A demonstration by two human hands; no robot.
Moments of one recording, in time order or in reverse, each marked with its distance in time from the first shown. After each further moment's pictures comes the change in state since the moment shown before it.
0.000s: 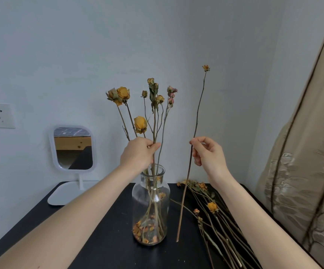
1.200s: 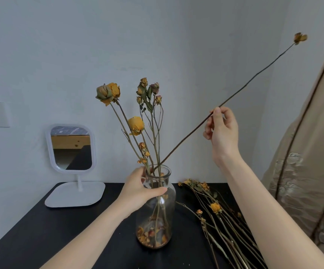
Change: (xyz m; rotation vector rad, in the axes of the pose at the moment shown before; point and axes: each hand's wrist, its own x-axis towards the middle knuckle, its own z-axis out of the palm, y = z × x) left_hand -0.051 -0.060 0.035 -0.420 -0.212 -0.125; right_hand 0.025 -0.037 0.011 0.213 0.178 -0.227
